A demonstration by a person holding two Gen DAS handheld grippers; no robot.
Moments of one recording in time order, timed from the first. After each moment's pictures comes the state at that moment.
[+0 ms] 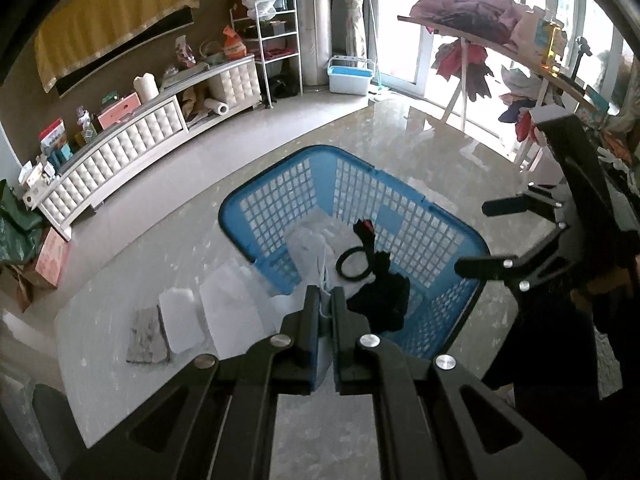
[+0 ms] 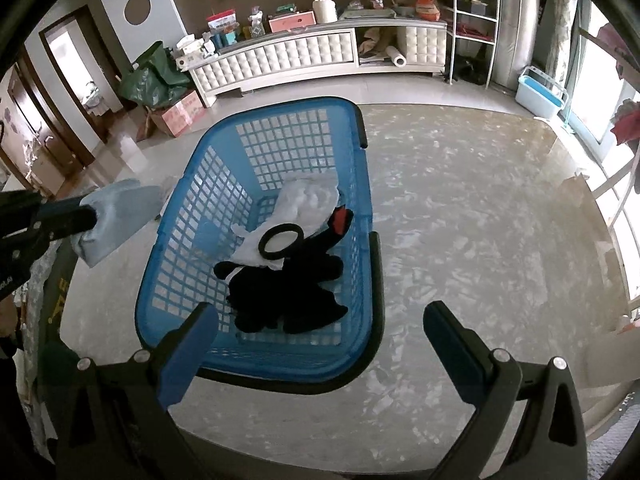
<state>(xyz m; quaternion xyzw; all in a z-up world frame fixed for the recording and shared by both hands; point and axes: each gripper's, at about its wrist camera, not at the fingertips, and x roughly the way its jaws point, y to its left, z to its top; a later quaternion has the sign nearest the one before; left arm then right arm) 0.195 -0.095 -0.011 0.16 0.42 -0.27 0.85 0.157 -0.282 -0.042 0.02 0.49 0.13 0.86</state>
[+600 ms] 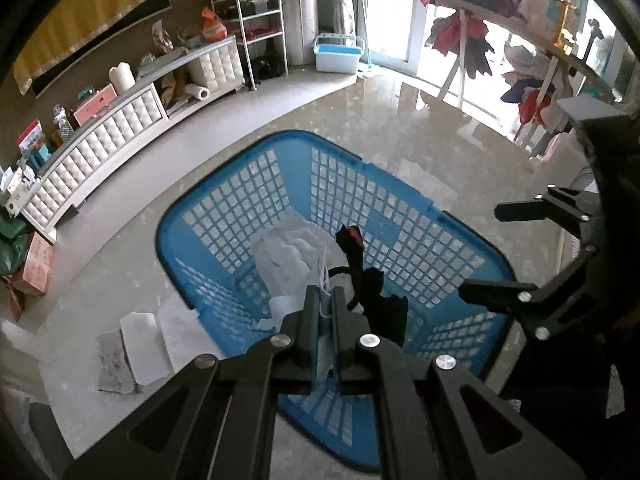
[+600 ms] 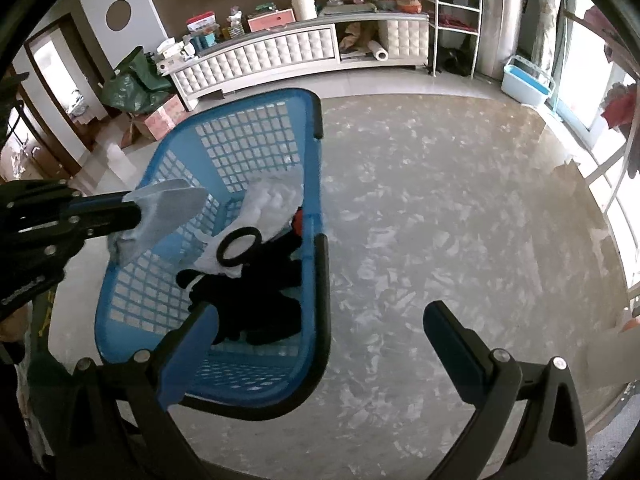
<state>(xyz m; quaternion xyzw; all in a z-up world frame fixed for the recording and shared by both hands) 0.239 -0.150 -0.056 0.17 0.45 -0.28 0.83 0.175 -0.308 -0.062 0.03 0.50 0.11 0.86</state>
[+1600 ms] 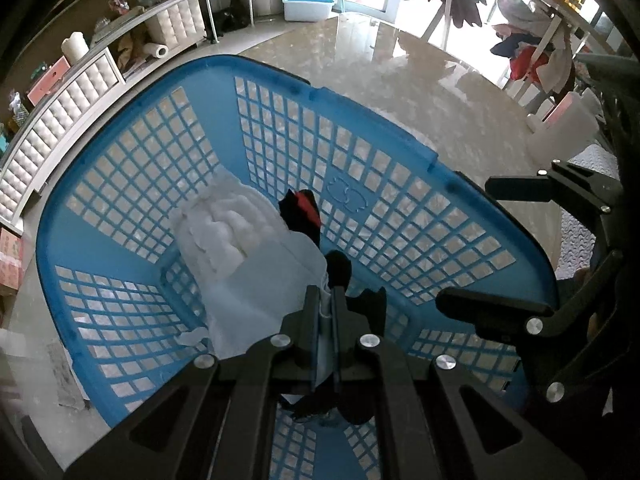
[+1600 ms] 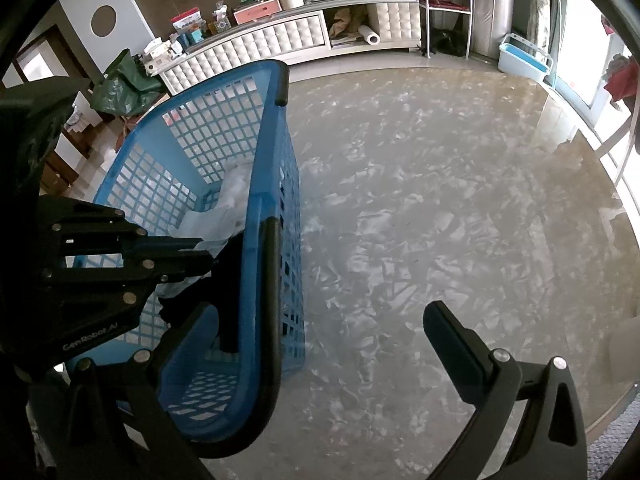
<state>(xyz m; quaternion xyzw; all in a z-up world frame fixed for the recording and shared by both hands) 0.268 -0.203 -0.120 0.19 0.54 -0.32 0.76 0.189 -0.317 -0.081 0.05 0.52 0.10 0.85</state>
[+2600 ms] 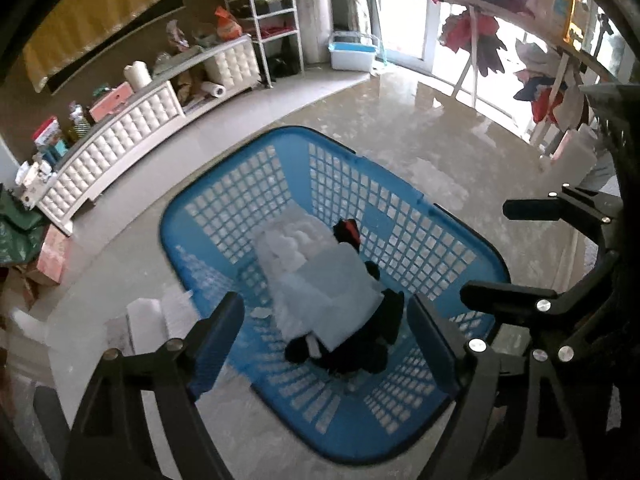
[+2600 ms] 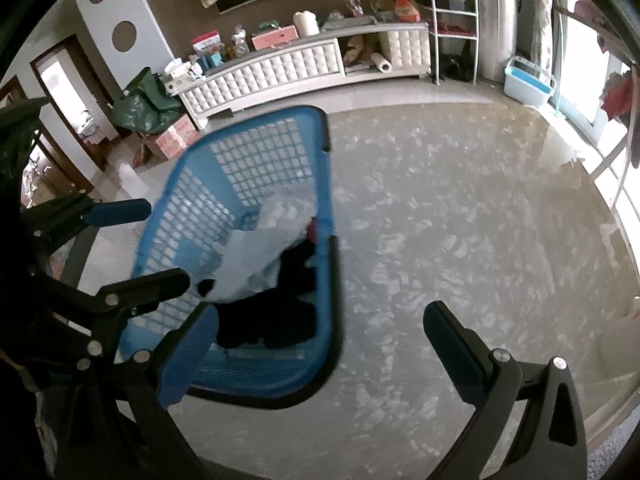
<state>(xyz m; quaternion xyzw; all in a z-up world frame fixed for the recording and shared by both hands) 0.220 -0.160 -0.050 0.18 0.46 -0.25 0.83 0.159 -0.300 -0.041 0.06 0.47 0.12 0.87</state>
